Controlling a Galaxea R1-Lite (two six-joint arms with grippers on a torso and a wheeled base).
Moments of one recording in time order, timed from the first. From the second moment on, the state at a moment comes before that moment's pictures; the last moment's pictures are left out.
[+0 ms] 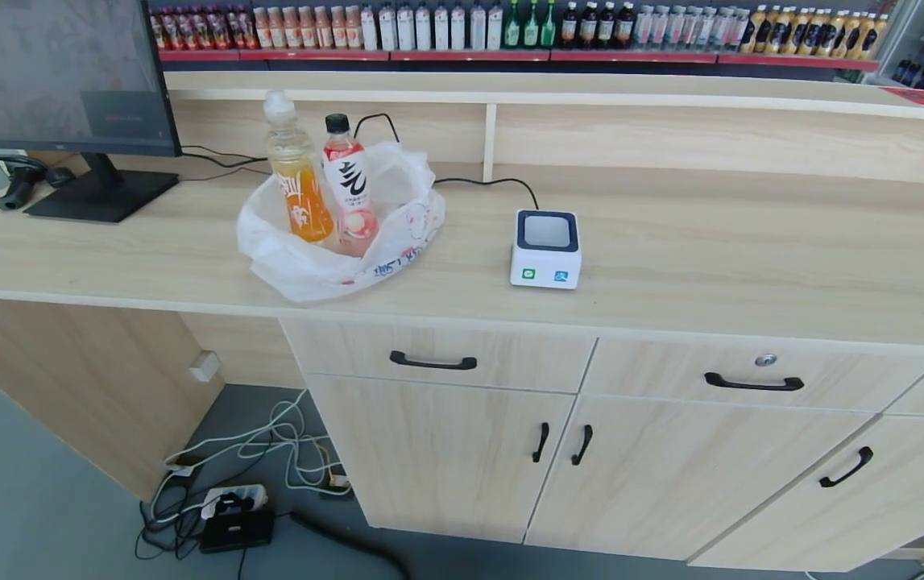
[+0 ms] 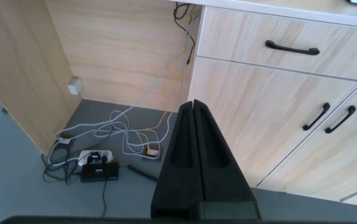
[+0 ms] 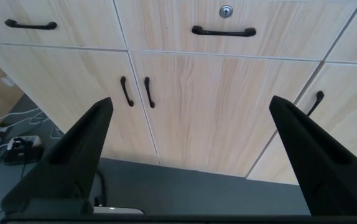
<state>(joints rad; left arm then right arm) 0.00 0.00 0.00 0.00 0.00 -0.01 0.00 0.00 0.00 0.00 0.05 0.01</state>
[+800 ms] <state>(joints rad) 0.00 0.00 0.00 0.00 0.00 0.00 0.00 0.00 0.00 0.00 0.05 0.01</state>
